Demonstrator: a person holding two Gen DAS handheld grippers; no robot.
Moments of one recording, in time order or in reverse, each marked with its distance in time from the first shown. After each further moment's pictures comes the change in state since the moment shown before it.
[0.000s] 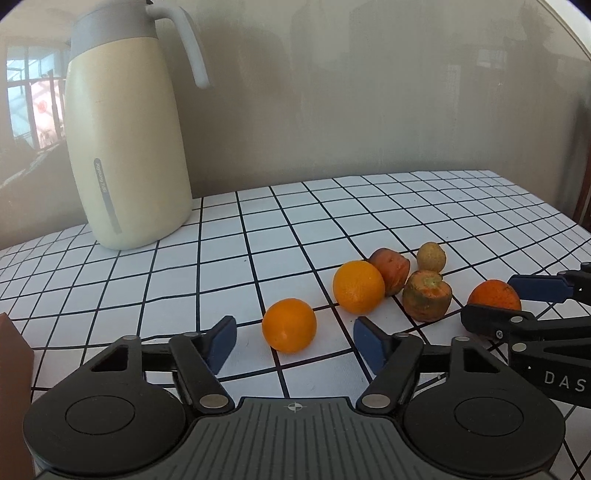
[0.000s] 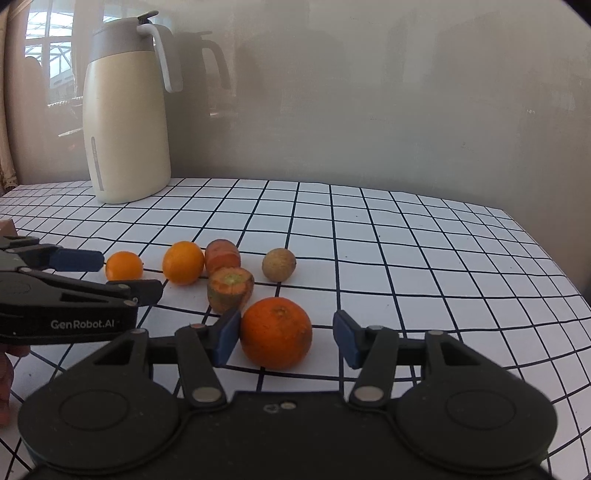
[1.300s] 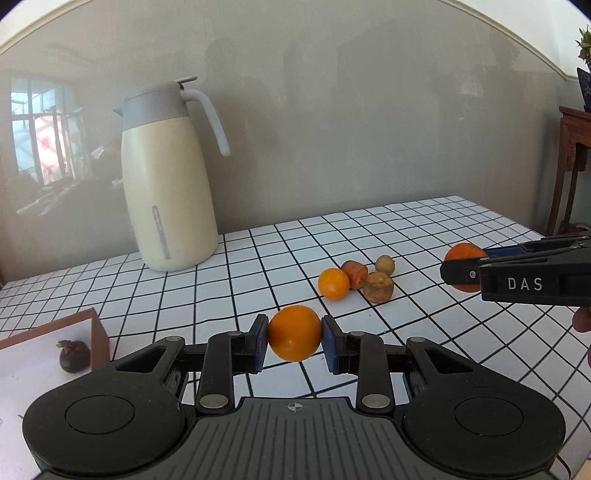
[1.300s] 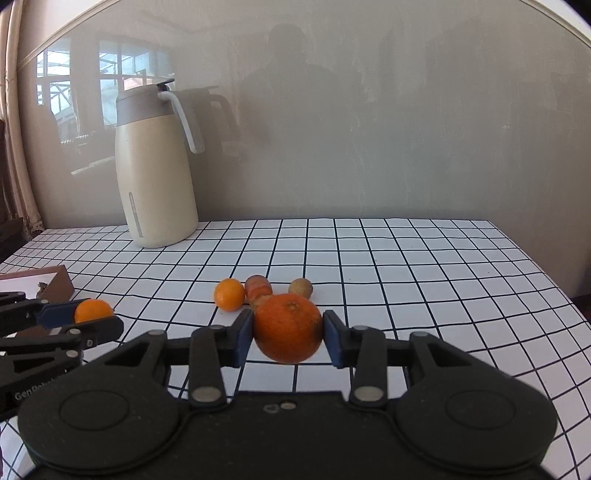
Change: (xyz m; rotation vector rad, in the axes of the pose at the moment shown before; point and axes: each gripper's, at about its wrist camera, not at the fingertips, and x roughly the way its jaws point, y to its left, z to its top) left arm -0.127 0.005 -0.031 0.040 -0.138 0.013; right arm -0.079 0.006 0.003 0.086 -0.085 0.037
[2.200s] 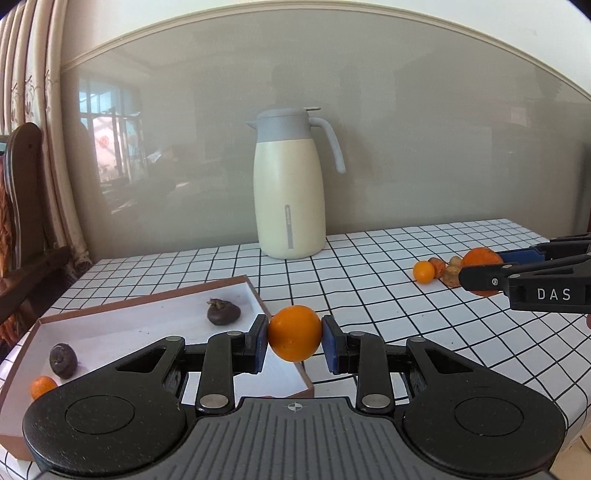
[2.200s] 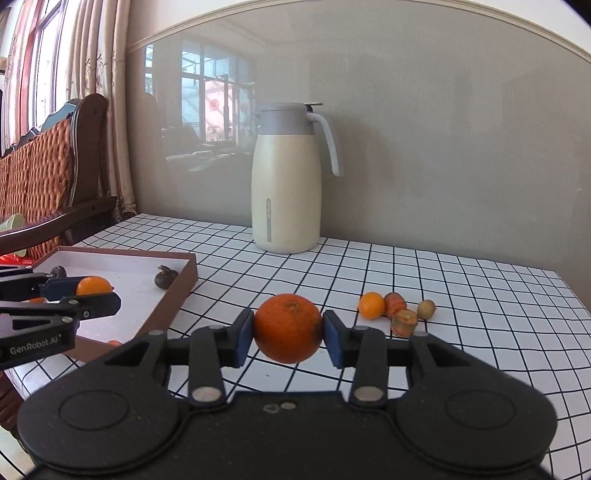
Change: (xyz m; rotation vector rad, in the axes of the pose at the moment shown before) left arm -0.108 0.097 -0.043 -0.078 -0.057 0.171; right arm -0.055 0.110 -0.011 -0.169 -0.065 0.205
